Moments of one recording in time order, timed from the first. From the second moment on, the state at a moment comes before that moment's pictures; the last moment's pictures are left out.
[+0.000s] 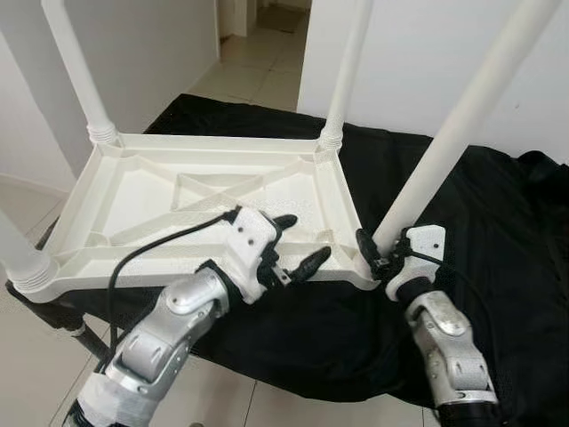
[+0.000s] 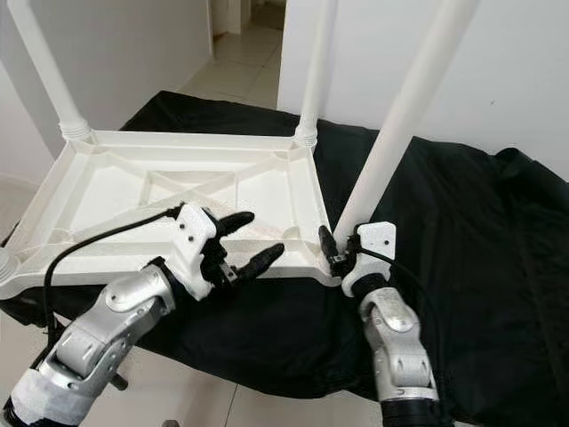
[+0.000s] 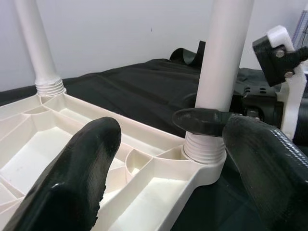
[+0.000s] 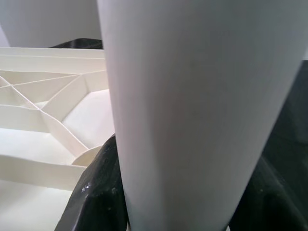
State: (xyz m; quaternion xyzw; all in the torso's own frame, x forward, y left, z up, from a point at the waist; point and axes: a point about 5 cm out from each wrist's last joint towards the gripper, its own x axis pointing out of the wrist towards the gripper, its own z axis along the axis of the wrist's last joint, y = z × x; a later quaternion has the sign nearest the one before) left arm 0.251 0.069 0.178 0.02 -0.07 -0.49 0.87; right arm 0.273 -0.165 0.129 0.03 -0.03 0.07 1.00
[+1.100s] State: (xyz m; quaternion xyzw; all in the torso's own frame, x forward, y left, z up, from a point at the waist) left arm 0.256 0.063 0.174 0.03 -0.07 -0.49 0.87; right arm 0.264 -0.172 0.144 0.02 -0.06 0.00 1.00
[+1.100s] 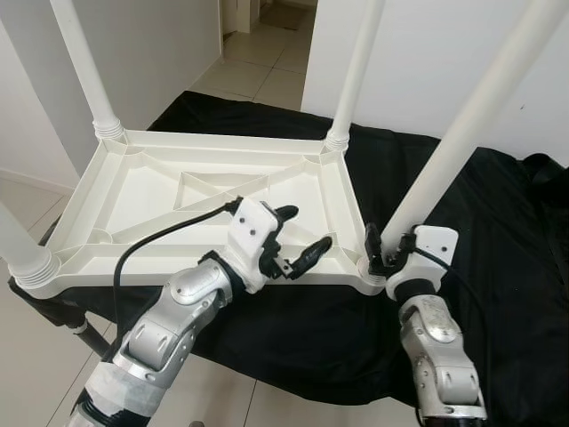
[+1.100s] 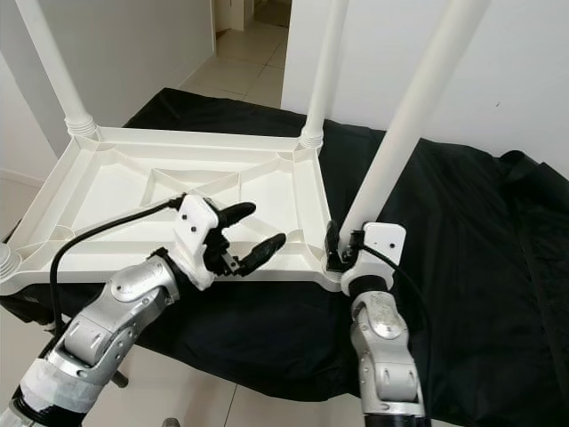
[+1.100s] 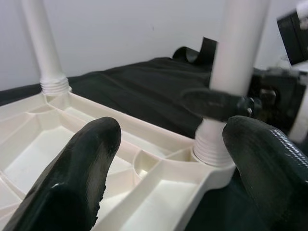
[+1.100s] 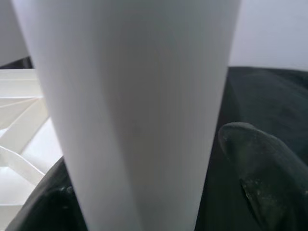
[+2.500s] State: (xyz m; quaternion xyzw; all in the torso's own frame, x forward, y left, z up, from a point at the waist) left arm 0.250 0.051 0.156 0.06 -0.01 -0.51 0.86; right arm 0.307 -0.197 0.123 -0.04 -0.03 0.34 0.94
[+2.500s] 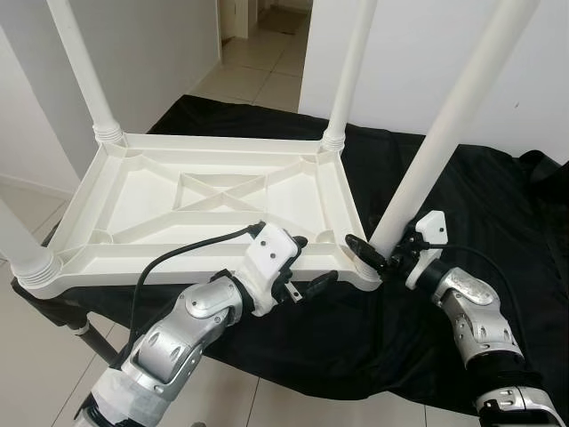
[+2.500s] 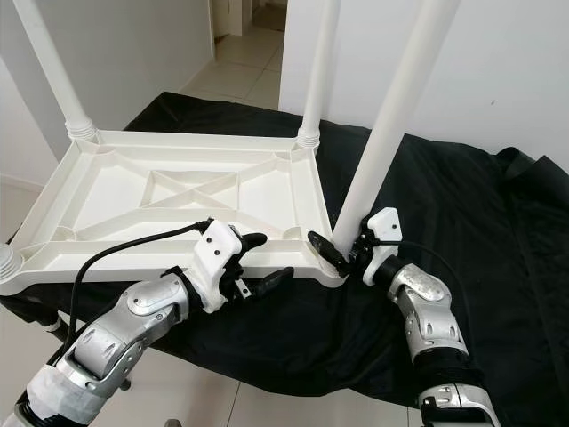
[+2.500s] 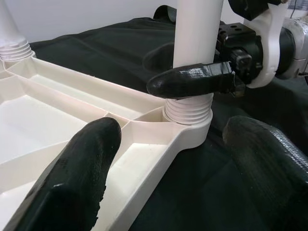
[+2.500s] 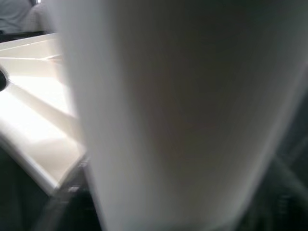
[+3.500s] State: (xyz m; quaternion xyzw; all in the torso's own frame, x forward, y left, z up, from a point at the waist) left arm 0.253 0.047 0.153 0.04 0.00 -0.51 0.86; right arm 0.294 -0.179 0.116 -0.02 -0.06 0.18 0.98
